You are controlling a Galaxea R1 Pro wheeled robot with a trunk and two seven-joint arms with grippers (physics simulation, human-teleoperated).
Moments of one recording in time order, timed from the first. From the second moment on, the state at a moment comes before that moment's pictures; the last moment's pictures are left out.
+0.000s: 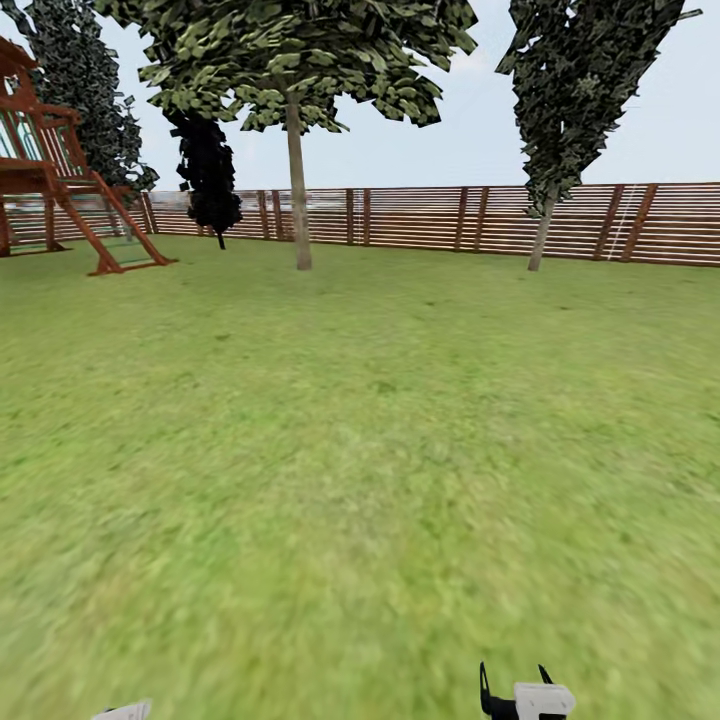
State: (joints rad) left arm -0.34 0.23 -0.34 -0.04 0.62 -0.56 -0.05; right arm -0.36 0.00 0.25 -0.02 0.02 -0.89 -0.40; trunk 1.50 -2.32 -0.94
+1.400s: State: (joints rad) left arm -0.34 0.23 -0.34 -0.04 0.62 -0.56 -0.05; right arm -0.36 0.00 0.25 -0.02 0.02 -0.89 -0.40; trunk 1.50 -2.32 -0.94
